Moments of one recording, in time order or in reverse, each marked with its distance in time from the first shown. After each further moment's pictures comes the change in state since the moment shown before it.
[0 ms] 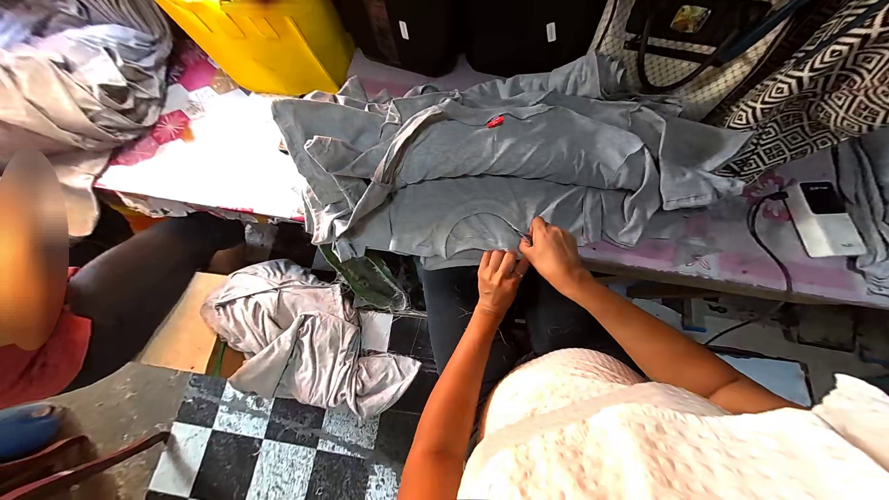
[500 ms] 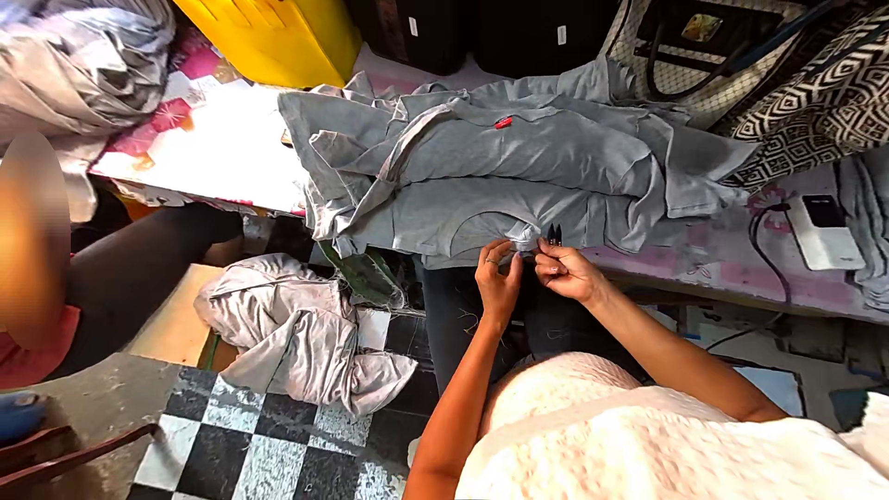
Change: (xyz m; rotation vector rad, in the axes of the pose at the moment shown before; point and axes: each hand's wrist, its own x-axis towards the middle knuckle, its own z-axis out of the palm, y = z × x) left_hand 0.018 0.022 -0.016 -0.599 0.031 -0.757; right_hand -0.005 0.044 0.013 2.114 -0.602 0.509
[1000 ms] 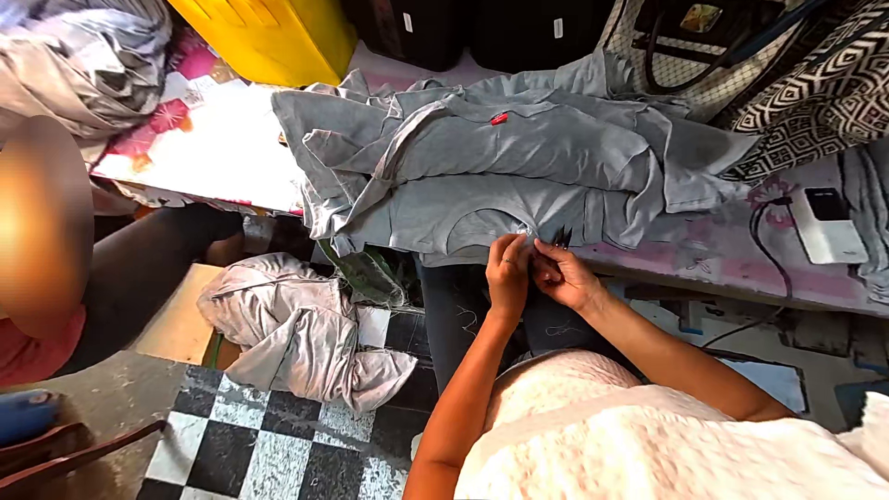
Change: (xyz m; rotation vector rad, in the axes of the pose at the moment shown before) left_hand 0.003 0.023 0.015 0.191 0.081 0.286; right_hand -0.009 0.017 0.002 -0.142 0.067 -0.126
